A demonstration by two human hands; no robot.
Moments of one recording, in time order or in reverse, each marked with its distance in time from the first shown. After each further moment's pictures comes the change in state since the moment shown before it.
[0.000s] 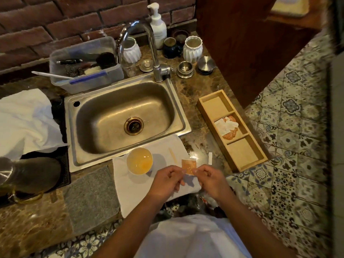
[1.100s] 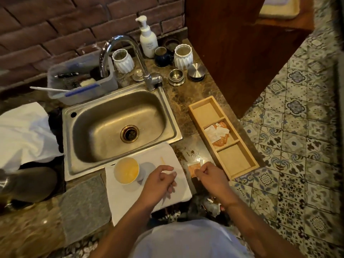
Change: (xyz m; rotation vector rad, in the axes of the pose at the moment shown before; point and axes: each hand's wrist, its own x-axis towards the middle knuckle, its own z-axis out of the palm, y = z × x) left_hand 0.009 0.022 0.025 0.107 0.087 0.004; right_hand 0.046 0.009 -0.054 -0.471 0.064 0.050
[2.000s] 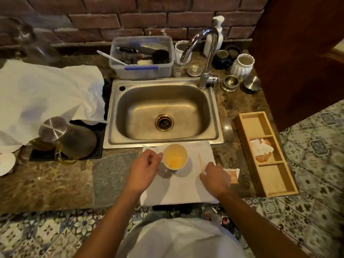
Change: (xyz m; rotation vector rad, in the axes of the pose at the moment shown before) left_hand -0.025 -0.053 -0.158 0.096 0.426 0.144; right_hand 0.006 -0.076 0.102 -0.730 0.026 -0.198
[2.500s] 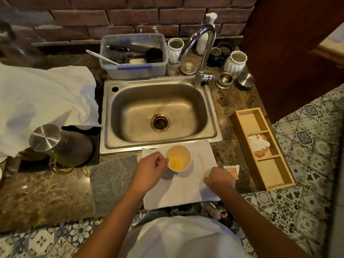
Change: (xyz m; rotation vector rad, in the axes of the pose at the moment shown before) left_hand 0.024 -0.008 -0.002 0.157 -0.179 0.104; right_hand -0.005 -0.006 0.004 -0.100 -0.067 0.188
